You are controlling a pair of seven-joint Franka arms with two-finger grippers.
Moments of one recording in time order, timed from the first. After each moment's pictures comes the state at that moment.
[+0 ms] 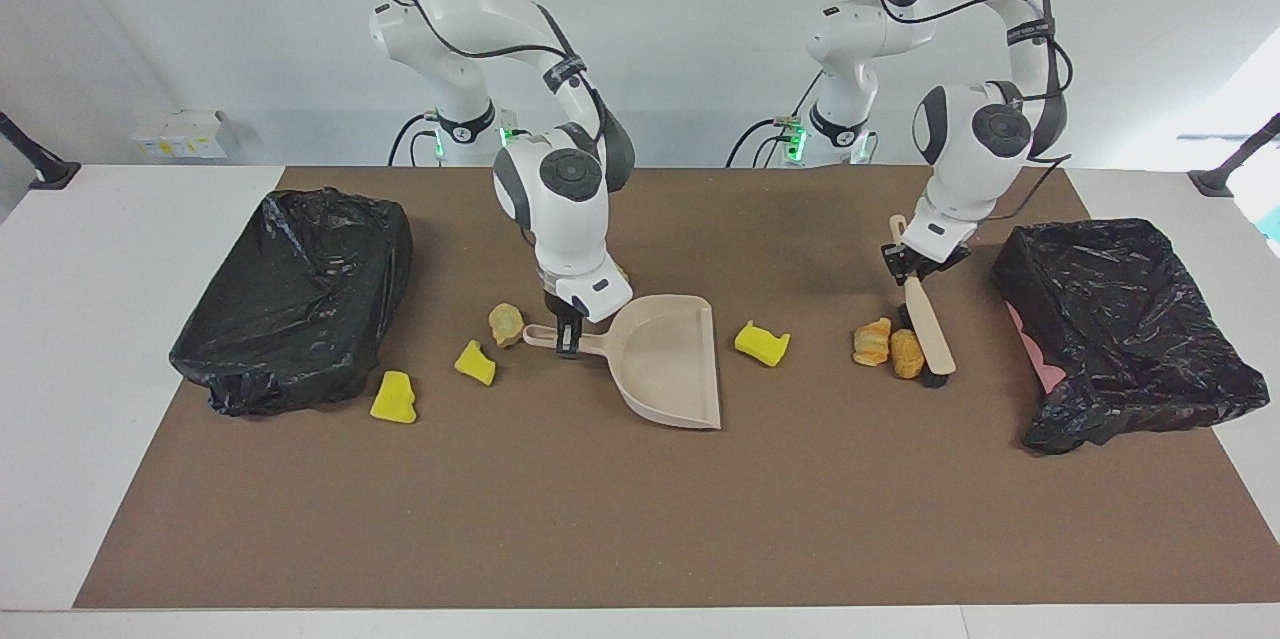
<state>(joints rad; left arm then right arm) 0.13 -0.07 -0.27 -2.37 0.04 2.24 -0.20 0.37 0.39 0.07 -1.78 -0.16 2.20 -0.98</state>
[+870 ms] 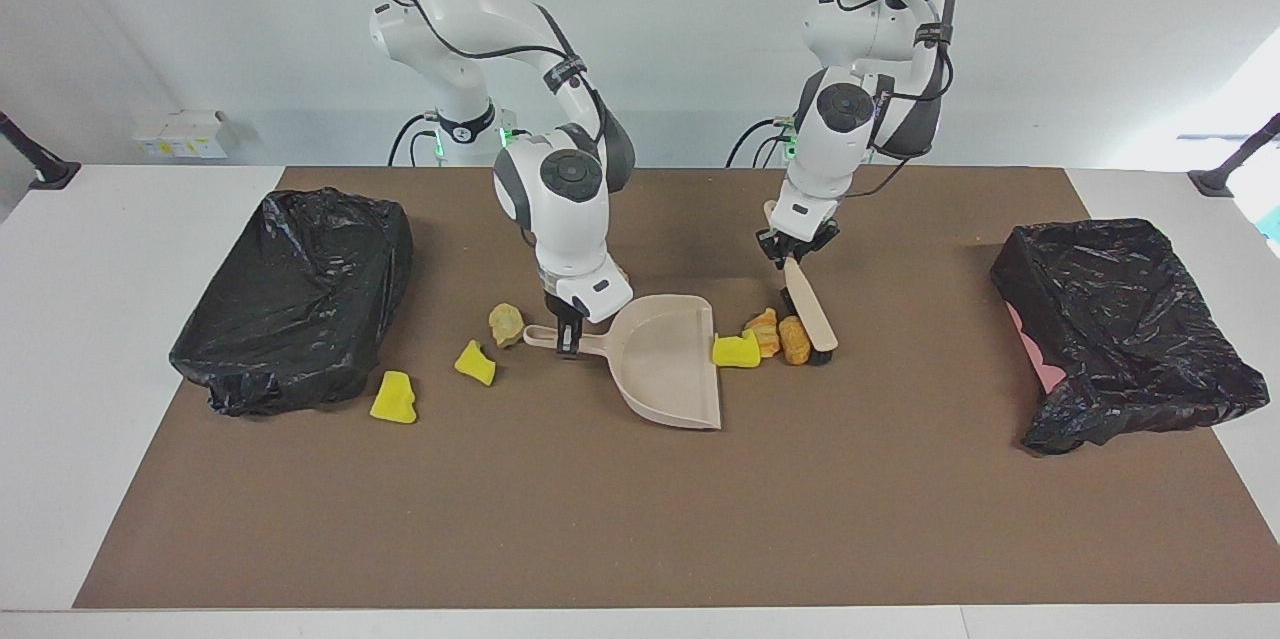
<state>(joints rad) -0.22 -0.07 -0.27 -2.38 -0.08 2.30 -0.60 0.37 0.39 0.07 -1.78 -0.16 2.20 -0.98</state>
